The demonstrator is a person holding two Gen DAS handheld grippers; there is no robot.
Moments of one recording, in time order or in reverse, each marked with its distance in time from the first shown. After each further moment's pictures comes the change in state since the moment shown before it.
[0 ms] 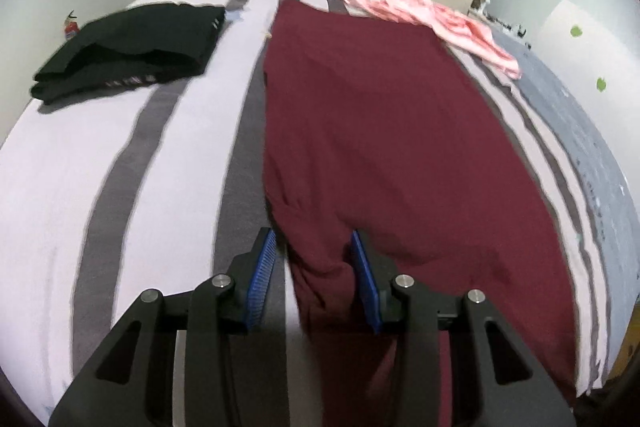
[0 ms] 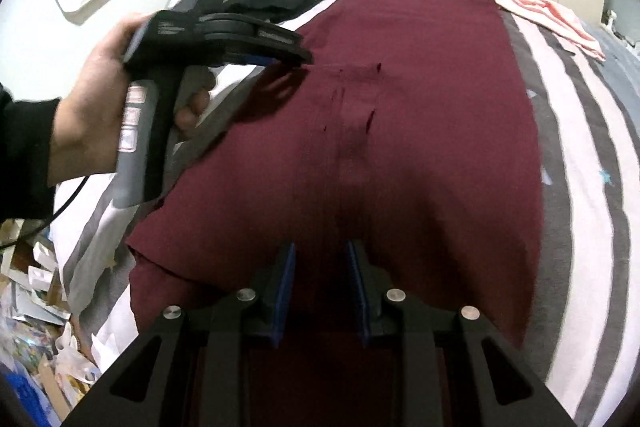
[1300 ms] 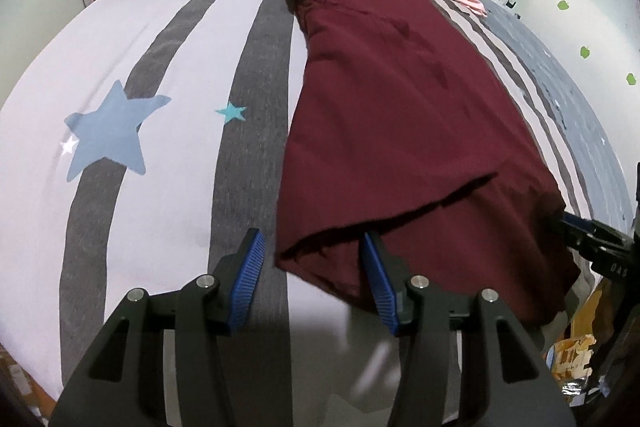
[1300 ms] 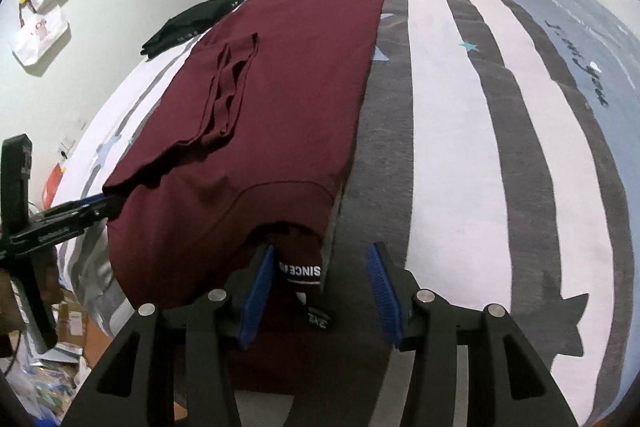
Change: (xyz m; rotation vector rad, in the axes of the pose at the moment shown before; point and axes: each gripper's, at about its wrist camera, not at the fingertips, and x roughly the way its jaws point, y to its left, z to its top) left arm -0.104 -0.022 -0.189 -0.035 0.113 -0.004; right arm -0.051 -0.067 -0.091 0.221 -0.004 -0.052
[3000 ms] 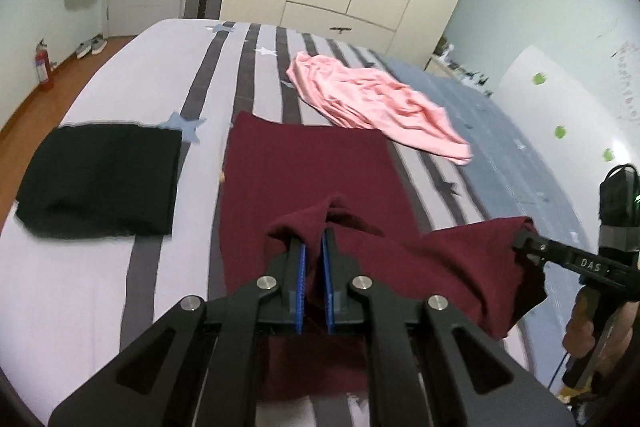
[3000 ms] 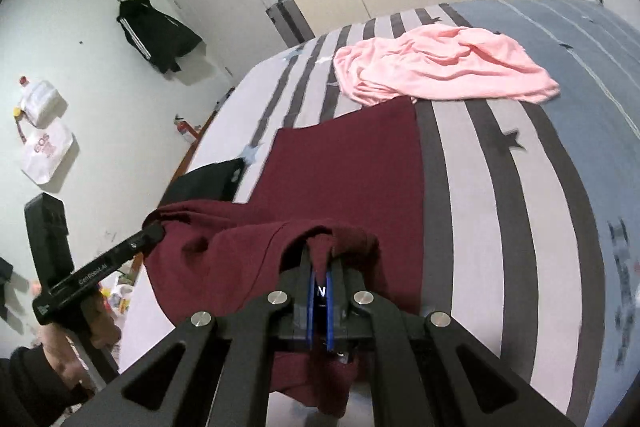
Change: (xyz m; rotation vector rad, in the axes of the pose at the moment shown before) left arm 0.038 -0.017 0.355 0.043 -0.201 -0.144; right arm 0.017 -0.031 0.340 0.131 -0.169 0.126
